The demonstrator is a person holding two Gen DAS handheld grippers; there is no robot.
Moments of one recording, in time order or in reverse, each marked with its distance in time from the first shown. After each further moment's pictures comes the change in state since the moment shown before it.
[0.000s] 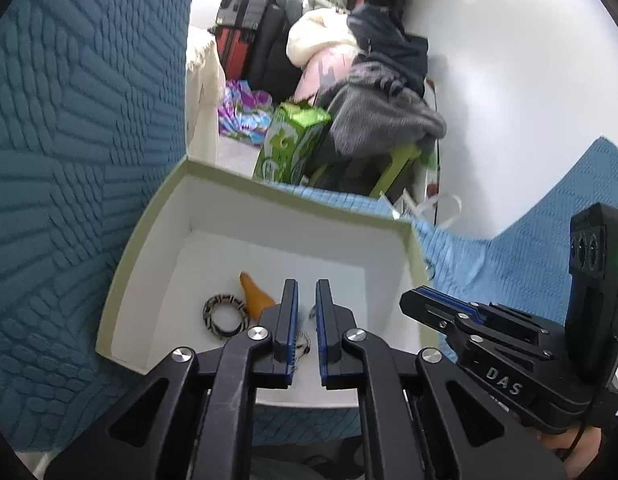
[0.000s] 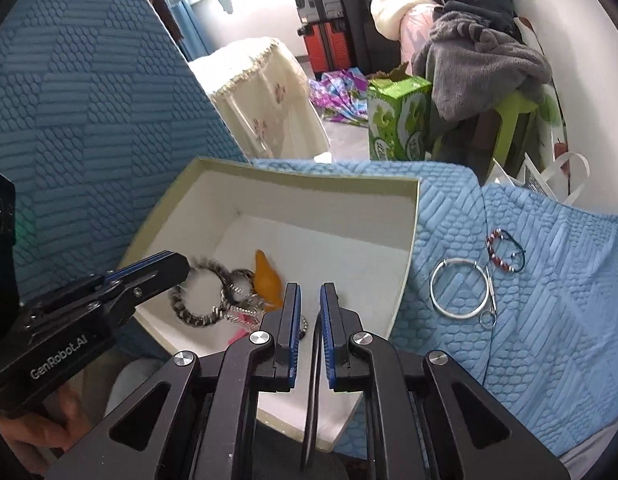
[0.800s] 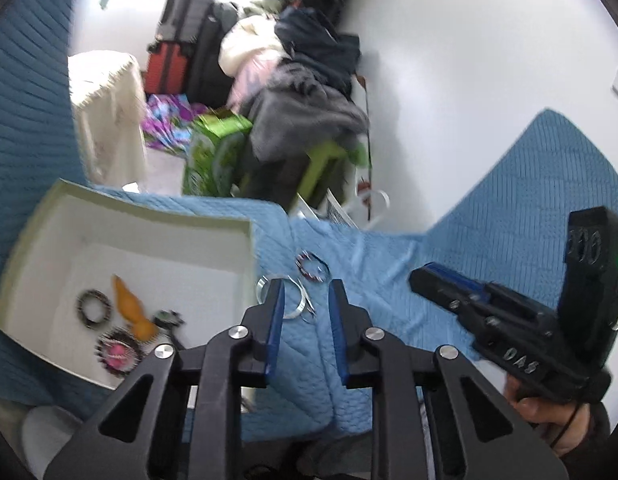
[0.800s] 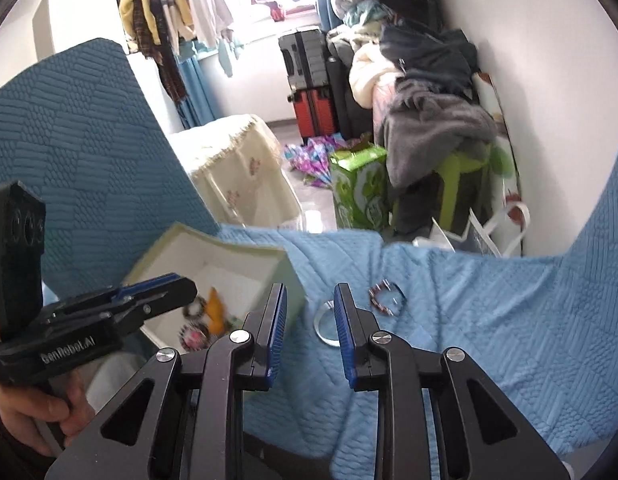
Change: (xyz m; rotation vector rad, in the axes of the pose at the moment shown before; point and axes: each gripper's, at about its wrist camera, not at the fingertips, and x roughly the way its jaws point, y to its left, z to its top) left arm 0.017 -0.127 -0.012 0.077 0.001 -0.144; right arm -0.101 -0.114 -0.016 -0.034 -0.181 -0.025
